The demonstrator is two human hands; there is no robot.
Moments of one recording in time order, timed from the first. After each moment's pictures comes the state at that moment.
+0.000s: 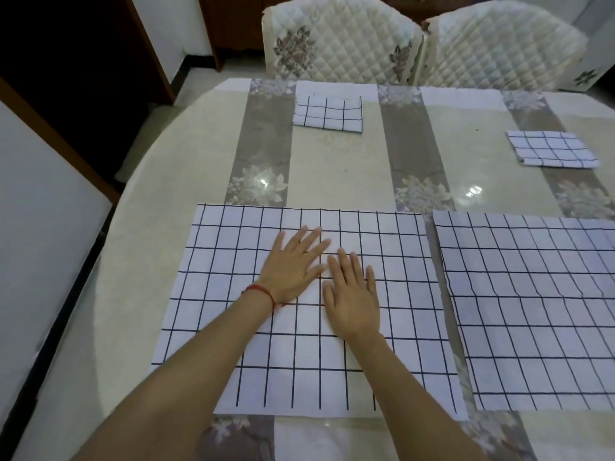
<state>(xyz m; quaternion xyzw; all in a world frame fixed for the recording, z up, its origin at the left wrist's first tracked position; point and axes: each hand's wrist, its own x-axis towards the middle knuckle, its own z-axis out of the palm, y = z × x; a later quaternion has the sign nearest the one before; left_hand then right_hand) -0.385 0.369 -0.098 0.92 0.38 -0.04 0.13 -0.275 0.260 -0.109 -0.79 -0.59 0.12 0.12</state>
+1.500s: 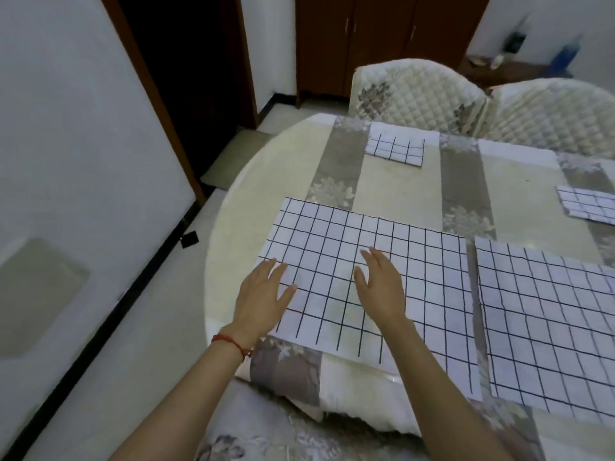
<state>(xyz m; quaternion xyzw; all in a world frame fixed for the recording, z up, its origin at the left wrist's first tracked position) -0.549 0.229 -0.016 0.75 0.61 0.14 0.21 -0.330 0.224 -0.018 -0.73 -0.62 0.19 0.23</state>
